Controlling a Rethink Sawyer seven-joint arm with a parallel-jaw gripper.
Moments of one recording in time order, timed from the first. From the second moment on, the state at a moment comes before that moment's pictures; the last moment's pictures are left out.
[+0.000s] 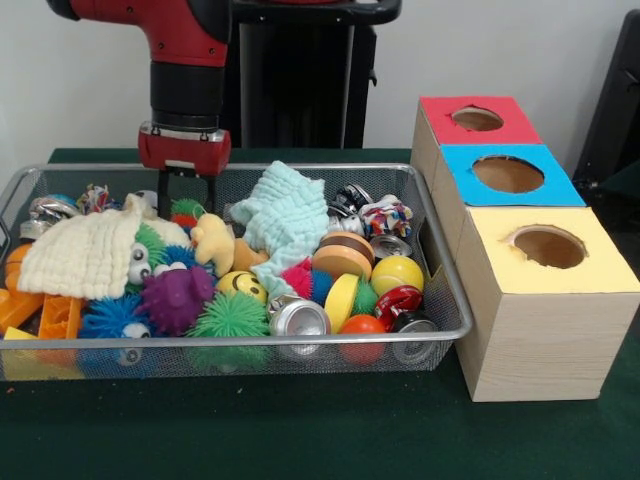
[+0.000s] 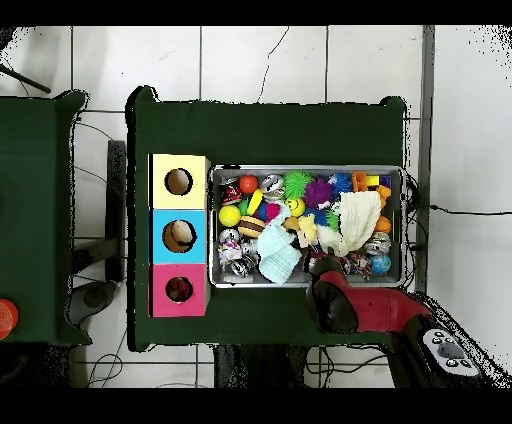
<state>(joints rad) -0.65 -0.53 0.05 1.88 -0.65 -0.13 1.91</state>
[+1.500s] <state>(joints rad) -0.50 -0.52 0.00 1.88 -0.60 -0.14 1.91</state>
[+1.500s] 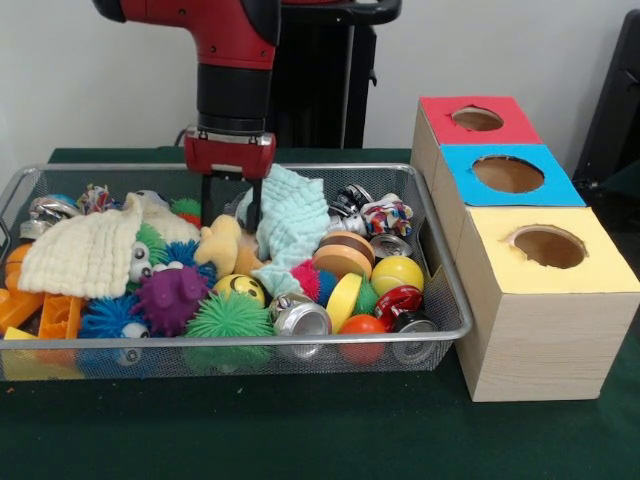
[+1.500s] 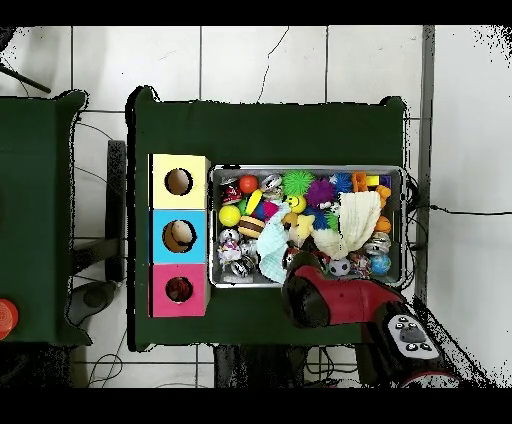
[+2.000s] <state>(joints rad) -0.54 -0.53 0.03 1.87 -0.60 -0.14 1.91</state>
